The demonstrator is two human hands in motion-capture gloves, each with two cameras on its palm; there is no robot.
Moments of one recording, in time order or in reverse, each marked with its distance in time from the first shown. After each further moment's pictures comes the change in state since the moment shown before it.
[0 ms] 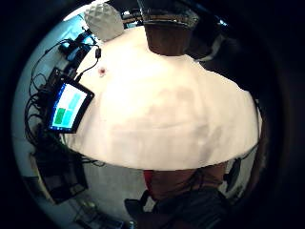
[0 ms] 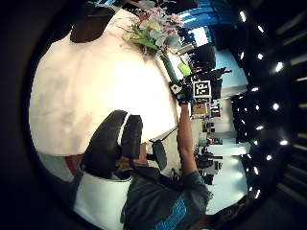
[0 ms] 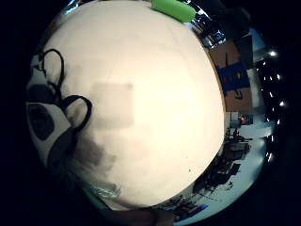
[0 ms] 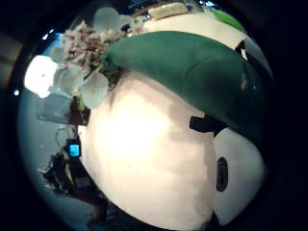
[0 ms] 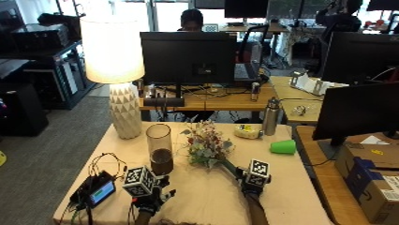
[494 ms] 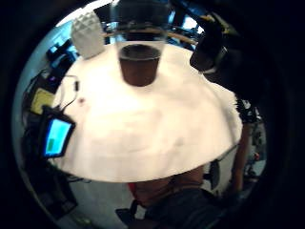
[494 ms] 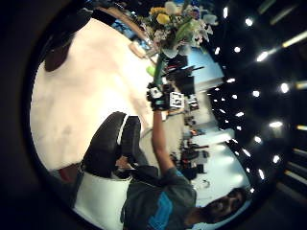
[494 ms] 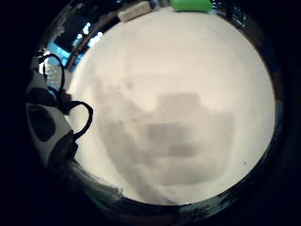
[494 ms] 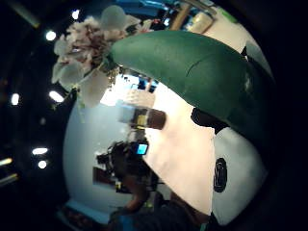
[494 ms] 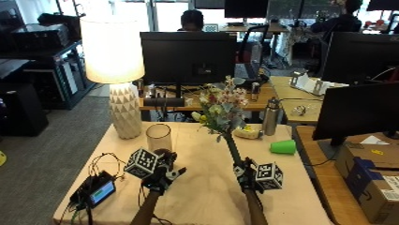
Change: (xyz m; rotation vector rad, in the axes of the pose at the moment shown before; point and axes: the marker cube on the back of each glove) left arm 0.054 -0.044 -0.047 0.032 0.368 0.134; right arm -0.024 0.022 -0.057 0.015 -0.793 0.026
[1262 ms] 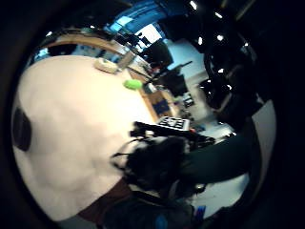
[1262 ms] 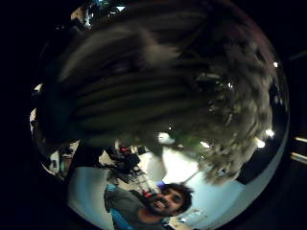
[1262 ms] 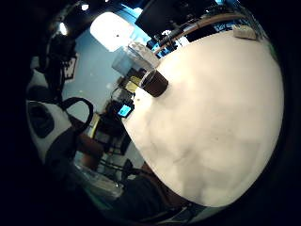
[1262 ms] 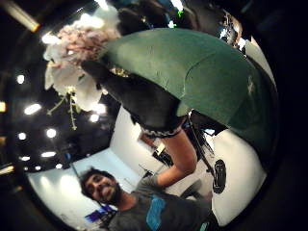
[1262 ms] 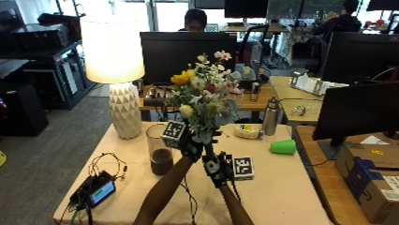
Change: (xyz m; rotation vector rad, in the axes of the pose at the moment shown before) left arm 0.190 -0.106 0.005 -0.144 0.899 0.213; right arm -0.181 0.063 0.025 -0.174 -0.684 -0.507
